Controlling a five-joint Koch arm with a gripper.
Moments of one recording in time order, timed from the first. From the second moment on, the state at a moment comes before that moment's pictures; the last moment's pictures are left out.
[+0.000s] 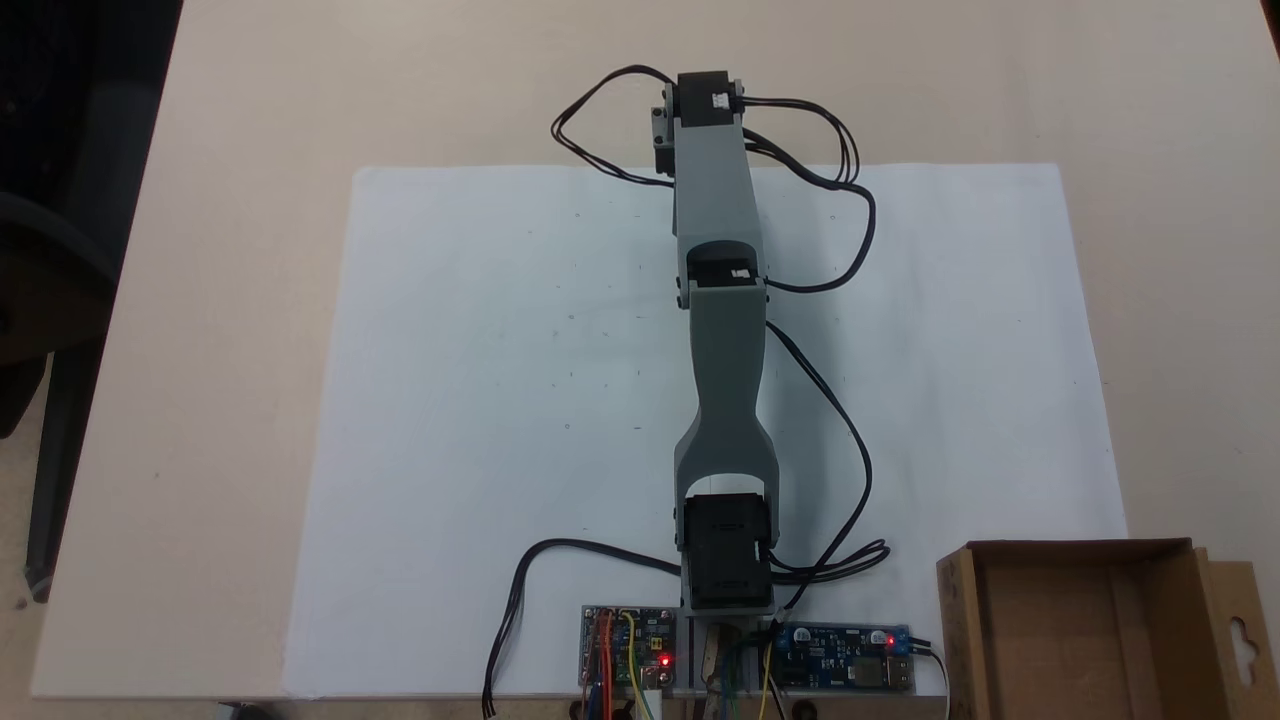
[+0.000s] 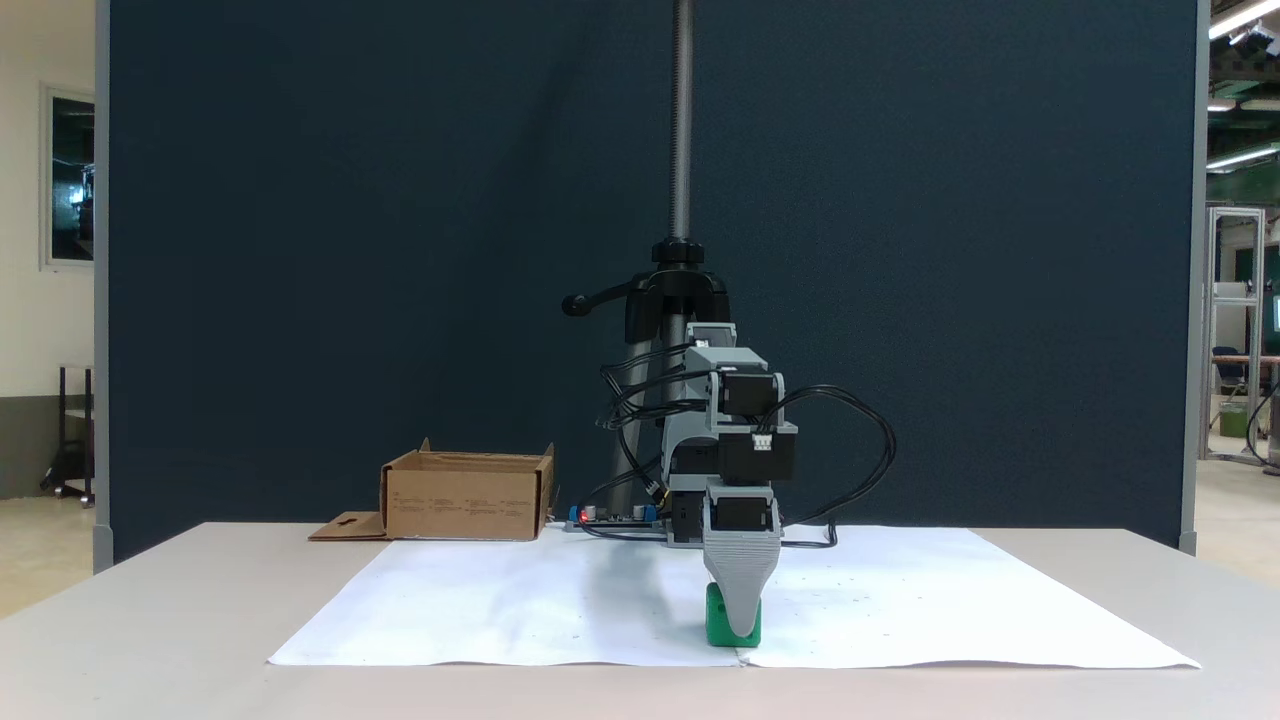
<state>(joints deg) -3.1 46.1 51.1 58.1 4.5</state>
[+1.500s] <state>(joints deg) -2.1 45.0 51.1 57.8 4.5</state>
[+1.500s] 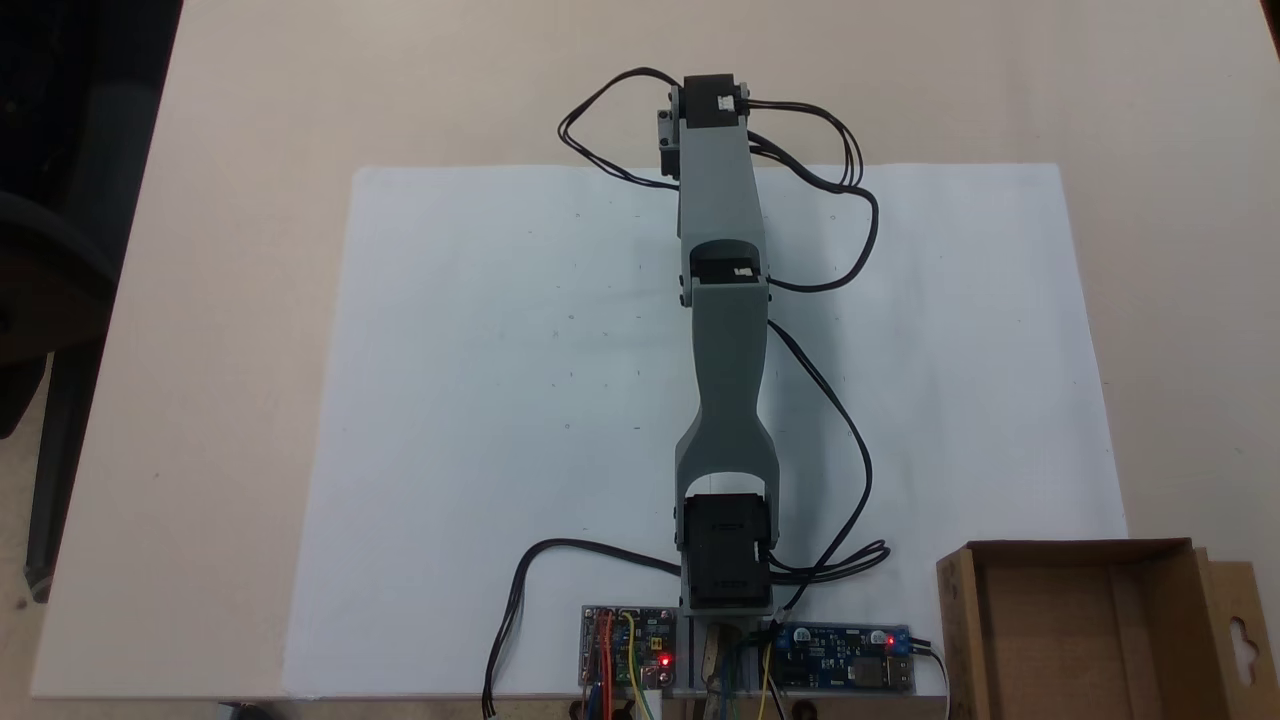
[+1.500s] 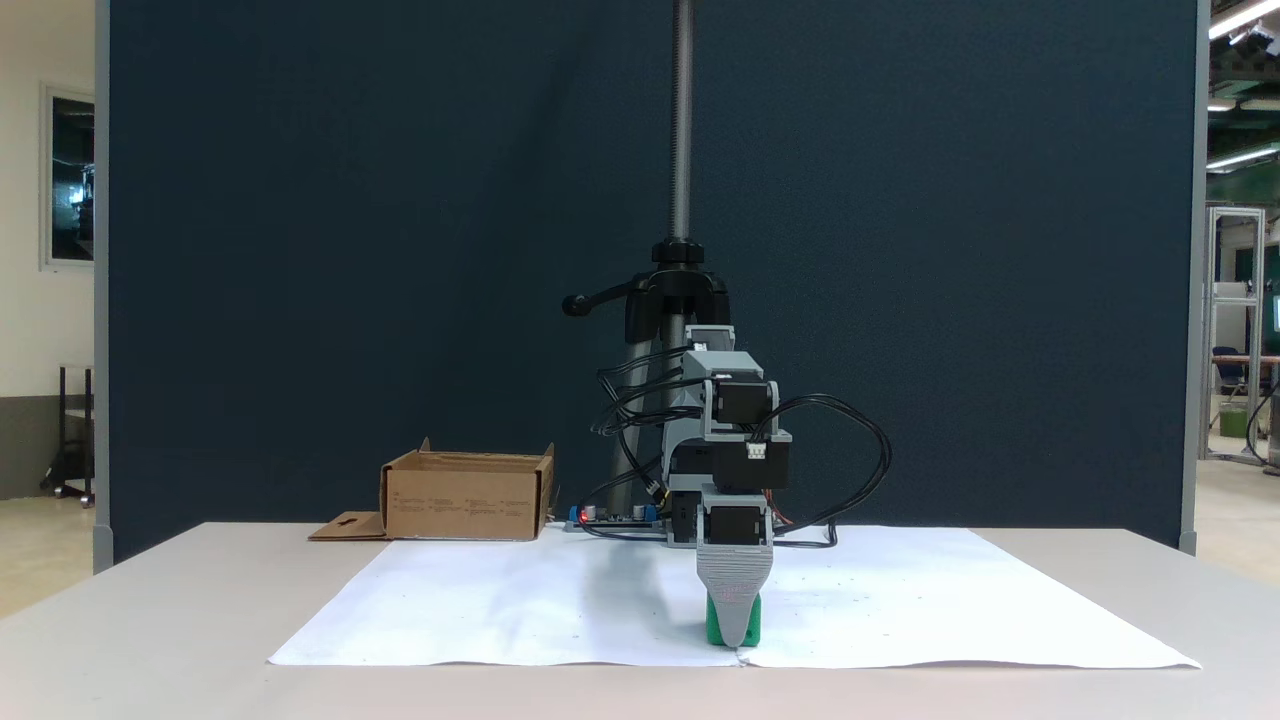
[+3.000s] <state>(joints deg) 28.7 72.8 53.0 58.9 5.4</state>
